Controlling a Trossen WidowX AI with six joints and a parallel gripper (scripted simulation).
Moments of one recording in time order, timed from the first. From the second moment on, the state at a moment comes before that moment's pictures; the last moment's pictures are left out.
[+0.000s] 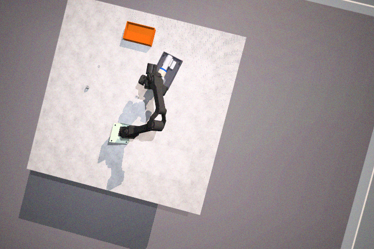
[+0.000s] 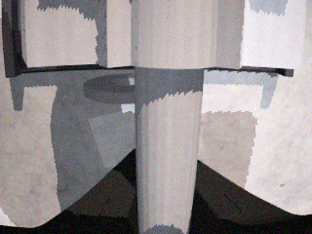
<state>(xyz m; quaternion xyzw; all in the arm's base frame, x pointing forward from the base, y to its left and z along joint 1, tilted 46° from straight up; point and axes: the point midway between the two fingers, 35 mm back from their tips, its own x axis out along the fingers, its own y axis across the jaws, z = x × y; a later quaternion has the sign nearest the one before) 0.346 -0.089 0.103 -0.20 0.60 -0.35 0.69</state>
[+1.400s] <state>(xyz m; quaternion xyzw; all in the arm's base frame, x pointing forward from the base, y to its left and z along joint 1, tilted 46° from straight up) 0.342 -0.088 0.102 -0.20 0.60 -0.35 0.69</state>
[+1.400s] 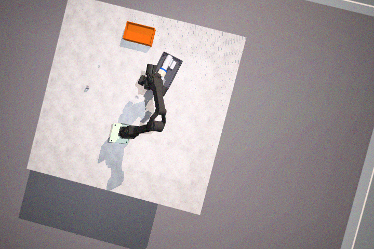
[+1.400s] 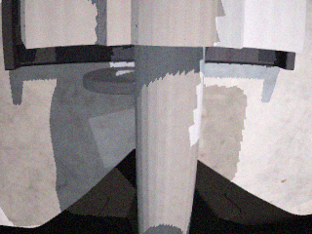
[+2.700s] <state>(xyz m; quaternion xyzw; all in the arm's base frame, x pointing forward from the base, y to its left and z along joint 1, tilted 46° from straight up) 0.339 -0.087 0.101 -0.20 0.60 -0.35 0.69</state>
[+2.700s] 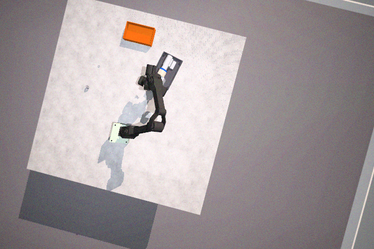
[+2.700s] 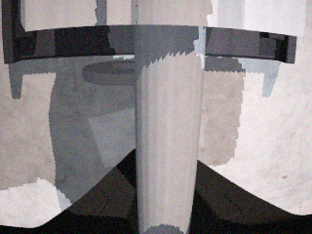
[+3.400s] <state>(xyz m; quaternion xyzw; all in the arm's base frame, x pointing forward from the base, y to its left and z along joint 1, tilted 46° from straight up) 0.337 -0.087 0.101 -0.20 0.60 -0.35 0.69</state>
